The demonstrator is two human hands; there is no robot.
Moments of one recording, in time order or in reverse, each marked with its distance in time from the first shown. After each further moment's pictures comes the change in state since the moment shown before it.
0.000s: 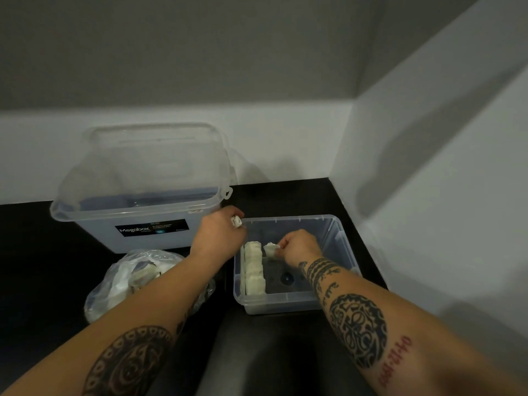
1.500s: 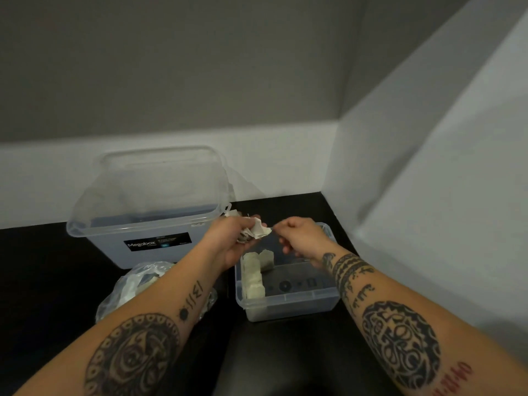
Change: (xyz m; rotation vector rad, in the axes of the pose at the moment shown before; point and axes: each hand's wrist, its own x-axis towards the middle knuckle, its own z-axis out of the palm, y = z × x) left_hand -0.010 0.060 -0.018 -1.278 -0.200 -0.591; right_hand -0.066 -0.026 -0.073 0.503 -0.131 -0.169
